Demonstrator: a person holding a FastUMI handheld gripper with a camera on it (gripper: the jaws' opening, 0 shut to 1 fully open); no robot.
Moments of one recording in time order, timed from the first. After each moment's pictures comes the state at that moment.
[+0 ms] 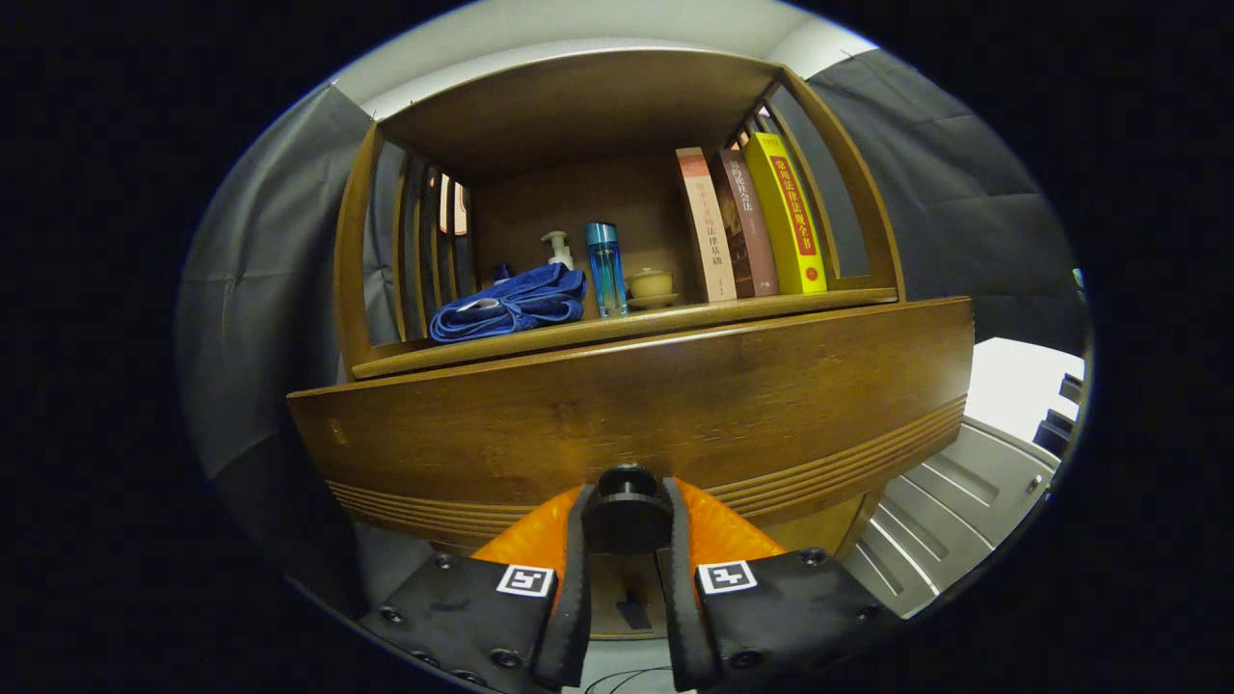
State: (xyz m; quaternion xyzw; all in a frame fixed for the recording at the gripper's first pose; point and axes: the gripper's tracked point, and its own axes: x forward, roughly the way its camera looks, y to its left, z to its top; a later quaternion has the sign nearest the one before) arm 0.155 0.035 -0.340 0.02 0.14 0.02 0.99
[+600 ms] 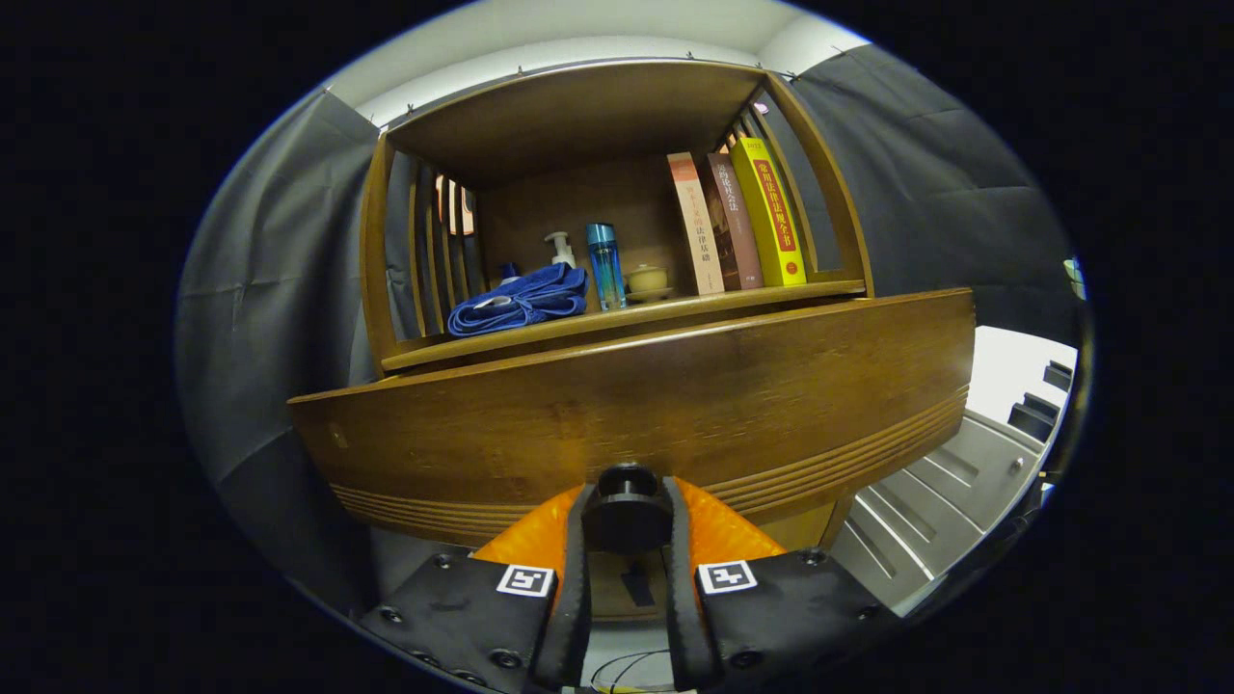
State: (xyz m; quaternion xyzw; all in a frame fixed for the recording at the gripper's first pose) arm 0.108 0.033 -0.331 0.04 0.15 0.01 0.99
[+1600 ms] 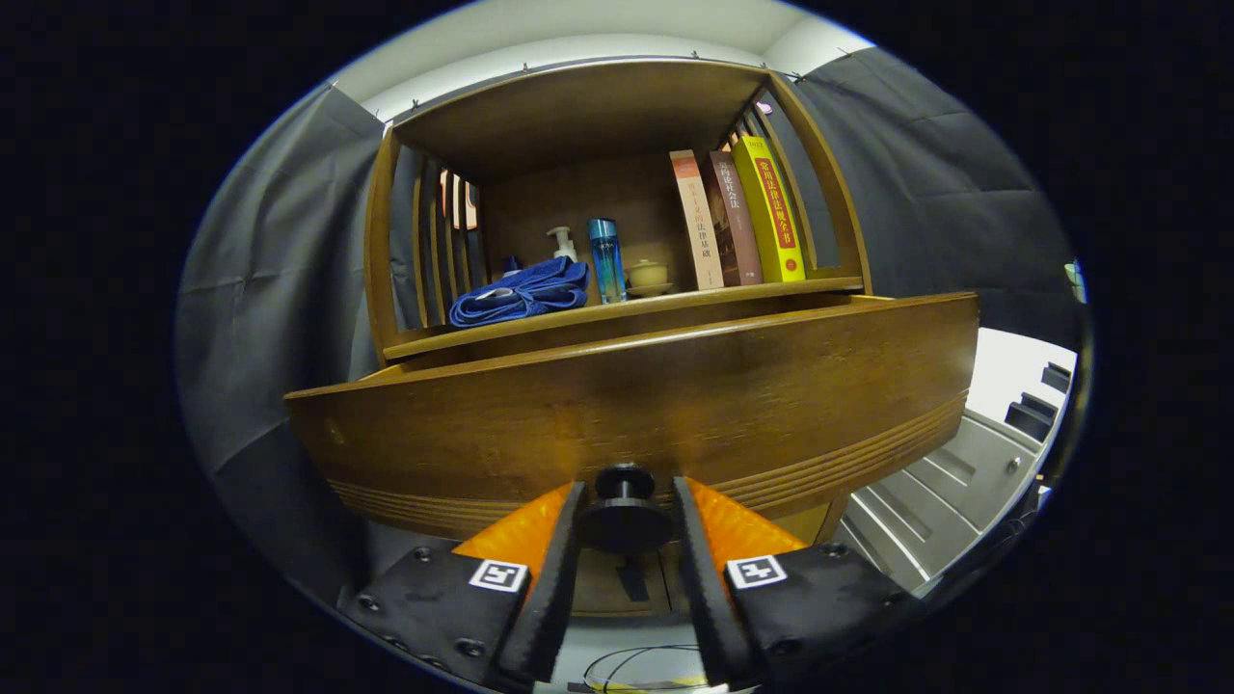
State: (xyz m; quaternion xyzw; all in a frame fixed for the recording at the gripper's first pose) arm 0.104 0.030 -0.336 0.03 0.15 0.02 0.99
